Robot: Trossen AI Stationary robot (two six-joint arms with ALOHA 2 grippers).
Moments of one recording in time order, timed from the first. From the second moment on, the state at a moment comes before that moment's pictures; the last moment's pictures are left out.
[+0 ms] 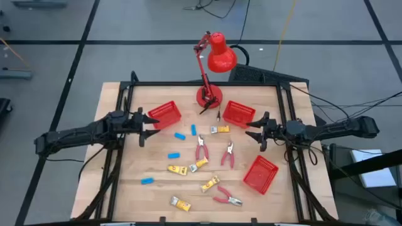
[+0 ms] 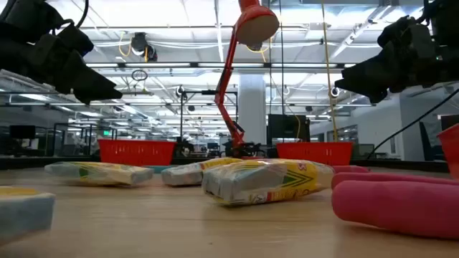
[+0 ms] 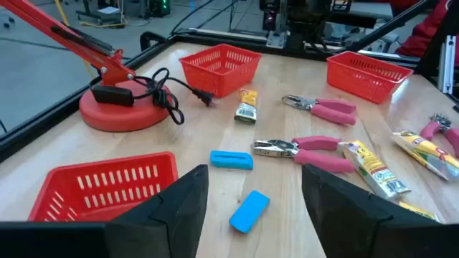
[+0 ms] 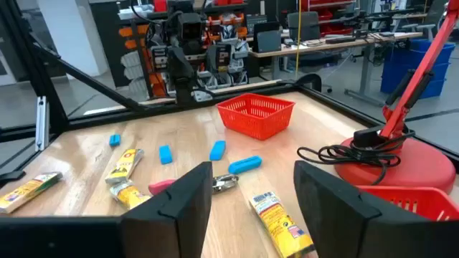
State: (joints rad) left arm 0.28 0.28 0.13 -0.12 0.13 -0.03; right arm 0.05 0.46 0.01 0.41 0.24 0.14
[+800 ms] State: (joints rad) left arm 0.28 0.29 0.13 -0.10 0.13 -0.03; right arm 0.05 0.46 0.01 0.42 0.24 0.14
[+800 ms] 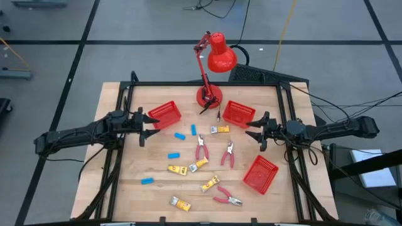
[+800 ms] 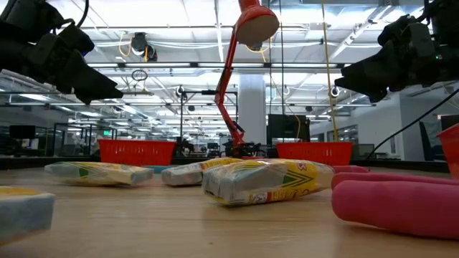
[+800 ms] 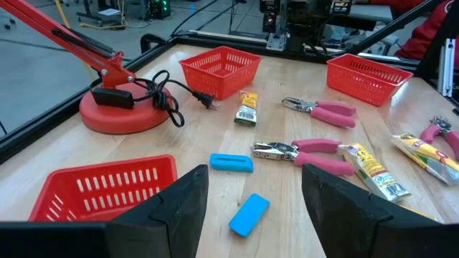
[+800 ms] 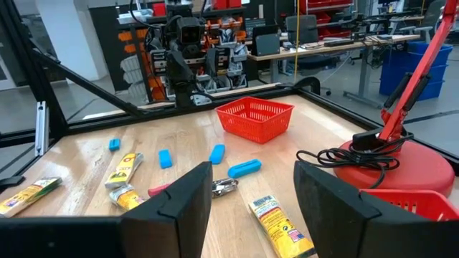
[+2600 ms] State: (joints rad) left arm 0.28 0.29 0.13 -0.13 0.13 -0.04; right arm -0.12 1.55 0.78 -0.06 0.10 -0.14
